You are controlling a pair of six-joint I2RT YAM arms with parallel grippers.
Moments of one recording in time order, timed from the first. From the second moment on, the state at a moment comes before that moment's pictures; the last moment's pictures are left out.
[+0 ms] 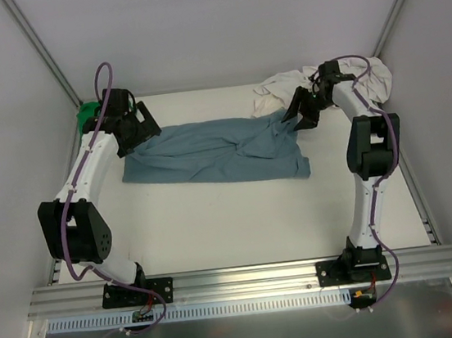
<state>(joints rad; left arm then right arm) -0.12 1.60 1.45 -0.76 -0.08 -0.56 0.01 2.20 1.86 -0.83 -0.53 0.45</state>
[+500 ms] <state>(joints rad) -0.12 1.61 1.48 -0.76 -0.08 -0.53 0.03 2.27 1.93 -0.83 -0.53 0.45</state>
